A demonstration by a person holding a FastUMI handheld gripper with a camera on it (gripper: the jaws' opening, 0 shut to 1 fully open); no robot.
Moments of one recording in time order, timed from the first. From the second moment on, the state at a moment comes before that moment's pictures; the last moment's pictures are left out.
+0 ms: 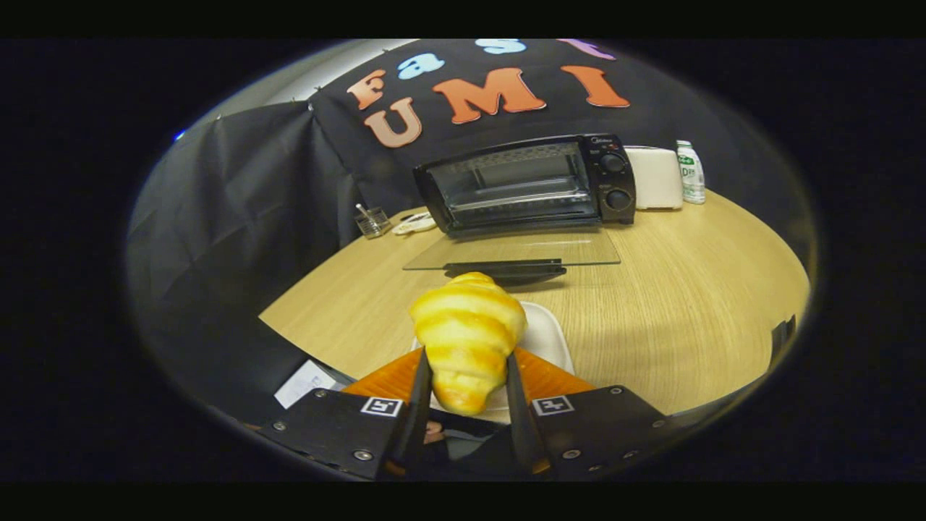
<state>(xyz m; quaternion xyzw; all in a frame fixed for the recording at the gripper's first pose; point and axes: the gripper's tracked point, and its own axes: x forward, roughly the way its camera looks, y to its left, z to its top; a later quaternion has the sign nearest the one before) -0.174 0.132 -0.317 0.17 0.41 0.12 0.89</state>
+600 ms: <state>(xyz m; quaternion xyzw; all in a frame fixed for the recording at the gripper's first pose) -0.042 0.147 -0.285 0.37 0.32 0.11 0.86</state>
